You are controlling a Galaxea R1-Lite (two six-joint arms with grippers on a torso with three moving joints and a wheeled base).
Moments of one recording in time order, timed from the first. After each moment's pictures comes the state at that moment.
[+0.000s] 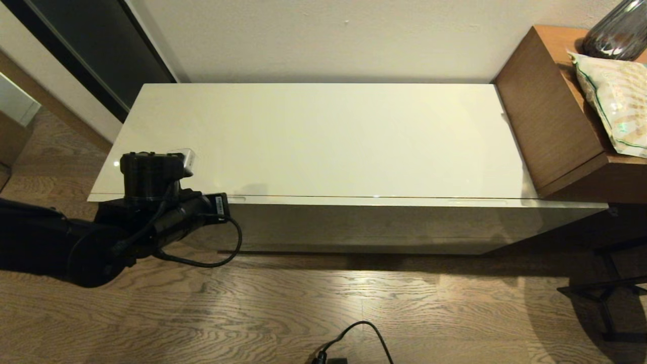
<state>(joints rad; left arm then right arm) -0.25 1.78 -0.86 -0.55 0.16 -0.17 -0.01 0.00 0.00 -0.01 0.00 0.01</state>
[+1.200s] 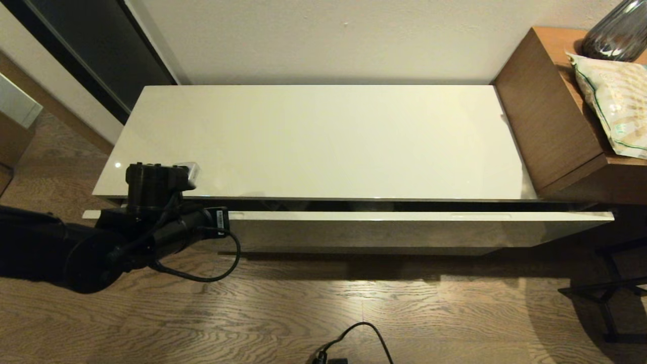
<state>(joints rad) -0.25 1.86 -0.80 -0.42 0.15 -0.17 -0.01 0.00 0.00 -0.01 0.00 0.01</state>
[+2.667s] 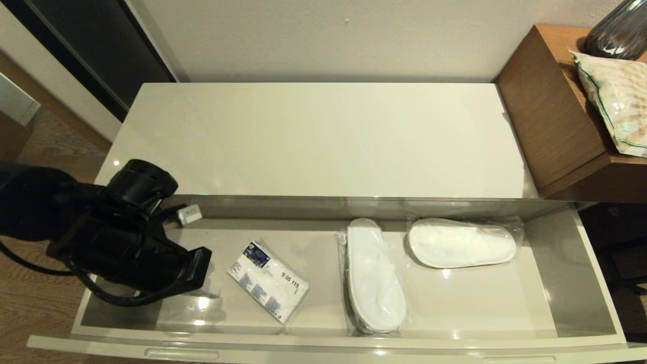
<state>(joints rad) -0.24 1.64 -1.08 0.56 -0.34 -0.30 -0.01 0.00 0.00 -0.01 0.00 0.01</state>
